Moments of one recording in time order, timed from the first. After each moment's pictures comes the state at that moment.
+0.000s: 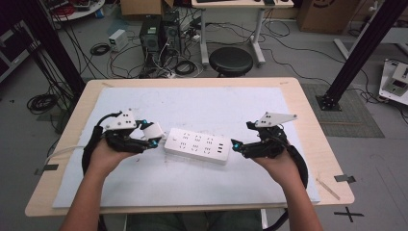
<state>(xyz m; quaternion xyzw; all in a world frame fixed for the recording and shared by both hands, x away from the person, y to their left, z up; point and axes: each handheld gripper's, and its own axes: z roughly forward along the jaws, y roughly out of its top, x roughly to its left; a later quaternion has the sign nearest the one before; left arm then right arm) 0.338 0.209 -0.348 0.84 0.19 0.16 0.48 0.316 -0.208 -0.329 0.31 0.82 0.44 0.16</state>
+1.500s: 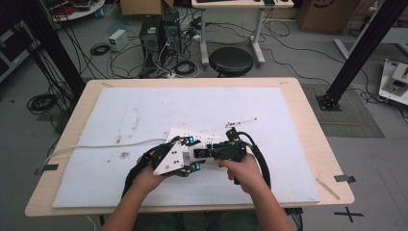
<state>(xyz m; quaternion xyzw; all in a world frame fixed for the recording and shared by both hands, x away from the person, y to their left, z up) 0.293 0.098 -0.380 0.82 -0.02 0.27 0.51 0.346 -0.136 -0.395 0.32 0.74 0.55 -0.23</state>
